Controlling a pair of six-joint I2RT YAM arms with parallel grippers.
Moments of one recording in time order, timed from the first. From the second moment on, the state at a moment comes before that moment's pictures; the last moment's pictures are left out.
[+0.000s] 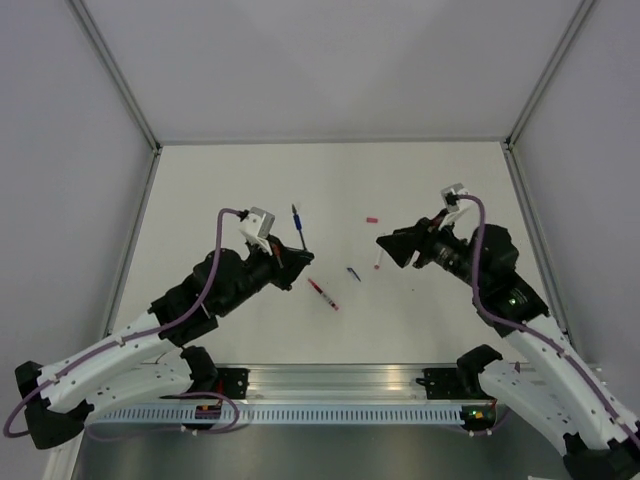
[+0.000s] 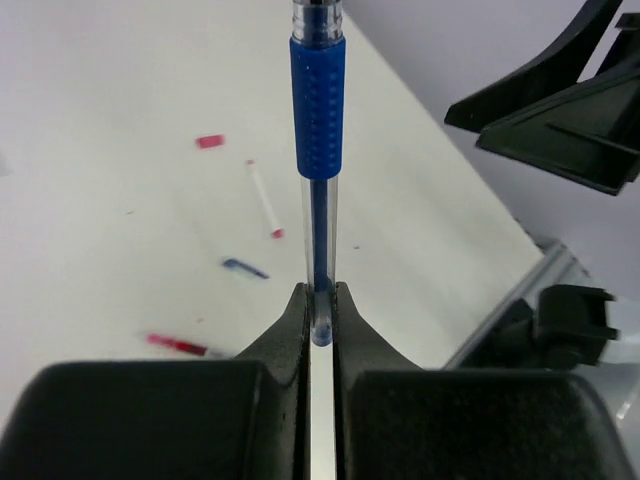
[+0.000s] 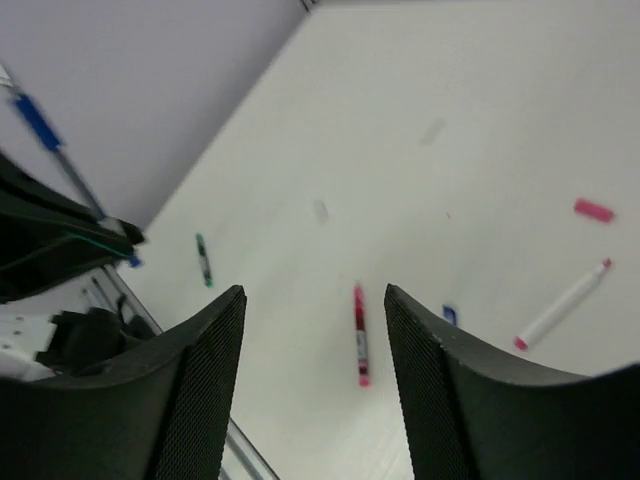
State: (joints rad) left arm -0.98 0.82 0.80 -0.11 -0.13 -0.47; right arm 0.48 0.66 0.77 -0.14 -0.30 0.52
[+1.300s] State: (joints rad) left arm -0.98 0.23 0.36 -0.07 -0.18 -0.38; right arm 0.72 1.80 1.15 -0.43 0.07 0.12
